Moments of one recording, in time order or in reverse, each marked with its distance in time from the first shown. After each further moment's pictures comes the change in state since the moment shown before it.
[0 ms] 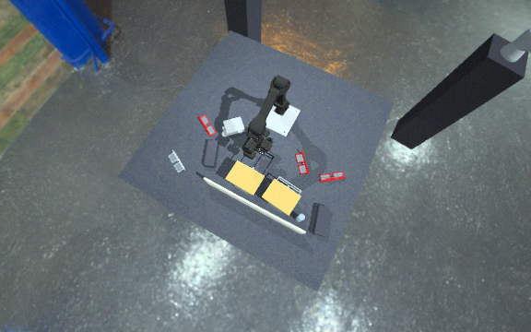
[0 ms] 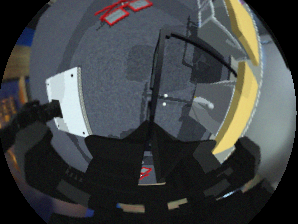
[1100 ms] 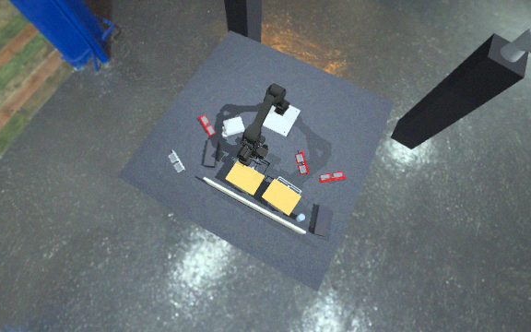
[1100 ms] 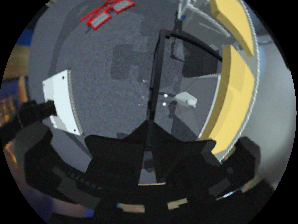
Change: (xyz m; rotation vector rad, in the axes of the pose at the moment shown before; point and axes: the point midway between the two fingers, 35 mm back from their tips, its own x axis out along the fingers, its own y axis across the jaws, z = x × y) arm -0.002 -0.046 0.000 -0.002 -0.001 -0.005
